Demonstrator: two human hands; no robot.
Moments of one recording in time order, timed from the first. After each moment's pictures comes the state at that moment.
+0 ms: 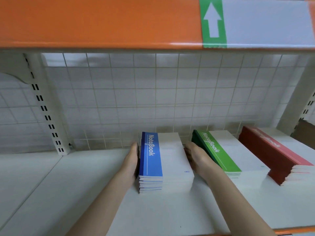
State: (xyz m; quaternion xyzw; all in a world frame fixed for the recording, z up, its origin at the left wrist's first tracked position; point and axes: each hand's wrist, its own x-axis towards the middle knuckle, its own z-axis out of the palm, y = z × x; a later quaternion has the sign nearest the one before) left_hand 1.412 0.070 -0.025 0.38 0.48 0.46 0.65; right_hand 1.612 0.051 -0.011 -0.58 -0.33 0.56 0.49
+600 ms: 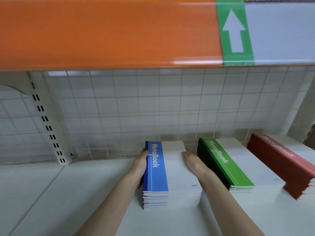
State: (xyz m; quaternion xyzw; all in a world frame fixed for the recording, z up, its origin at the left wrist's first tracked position) left_hand 1.426 0.088 -0.010 0.39 0.55 0.43 0.60; right_hand 1.595 0.085 -0.006 -0.66 -0.44 0.46 0.40
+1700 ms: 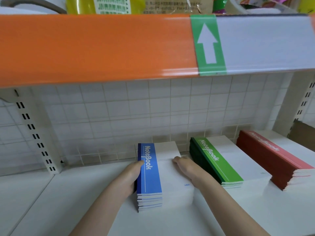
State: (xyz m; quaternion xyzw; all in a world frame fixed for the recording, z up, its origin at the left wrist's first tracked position) left_hand 1.419 0.069 0.004 0.38 0.60 0.33 0.62; right_hand 1.595 0.059 -0.005 -0.68 -0.42 0.48 0.34
